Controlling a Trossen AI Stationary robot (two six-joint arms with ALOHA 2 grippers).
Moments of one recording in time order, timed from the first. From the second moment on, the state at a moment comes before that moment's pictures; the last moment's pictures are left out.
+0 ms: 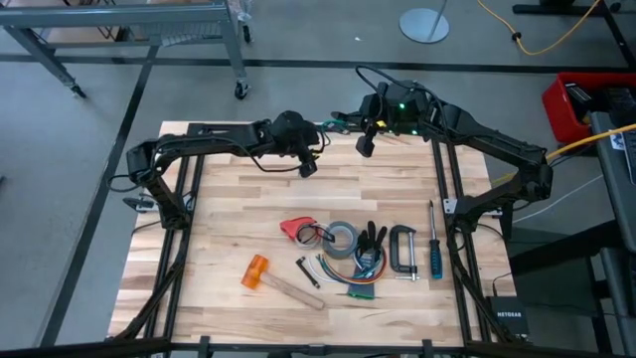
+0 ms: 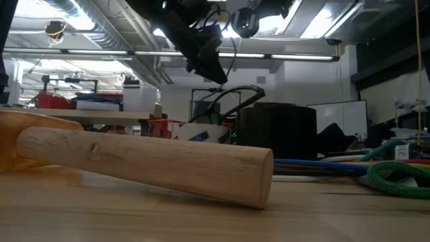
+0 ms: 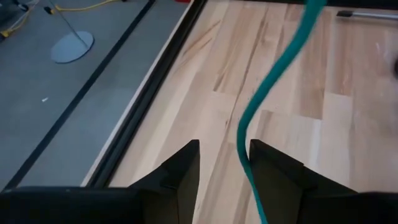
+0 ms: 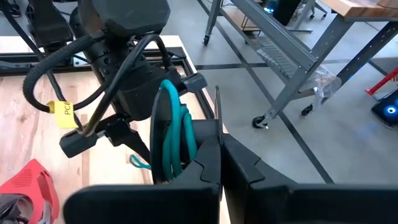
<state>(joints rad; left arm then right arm) 0.38 1.68 1.31 -0.28 -0.08 0.13 -0.39 1.38 1.51 -0.57 0.04 -0.21</state>
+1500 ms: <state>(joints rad) 0.35 1.68 1.31 -0.17 -0.03 0.06 -0.39 1.38 1.51 -0.37 0.14 -0.18</state>
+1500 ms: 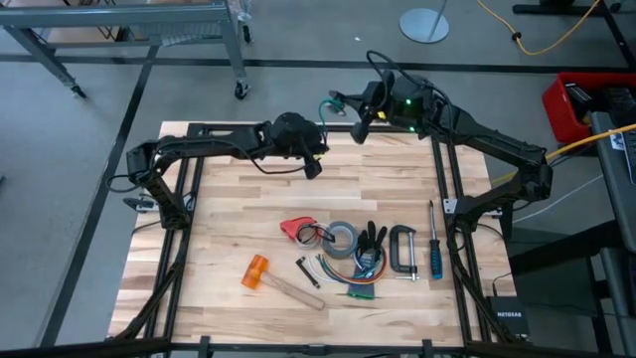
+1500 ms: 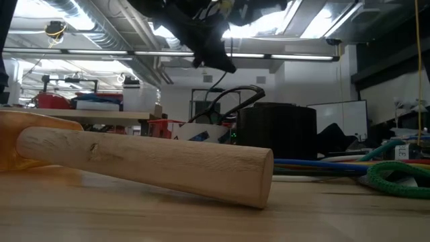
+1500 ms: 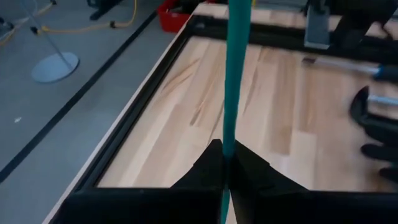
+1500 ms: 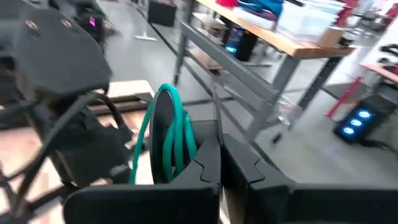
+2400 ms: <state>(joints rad) 0.39 1.61 1.31 -0.28 -0.09 0.08 -0.39 1.36 1.51 -0.62 -0.01 -0.10</state>
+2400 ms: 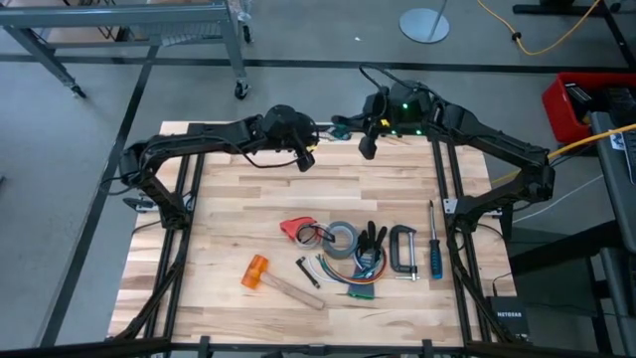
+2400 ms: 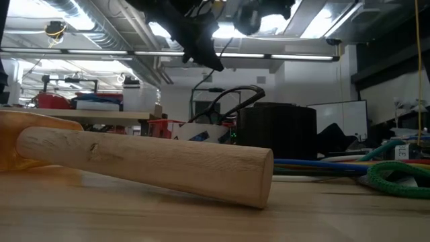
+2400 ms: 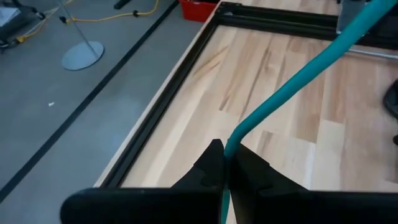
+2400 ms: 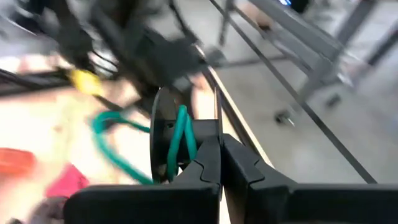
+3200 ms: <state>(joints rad) 0.41 1.48 1.31 -0.12 -0.09 0.01 -0.39 1.36 1.51 -0.84 -0.21 -0.08</state>
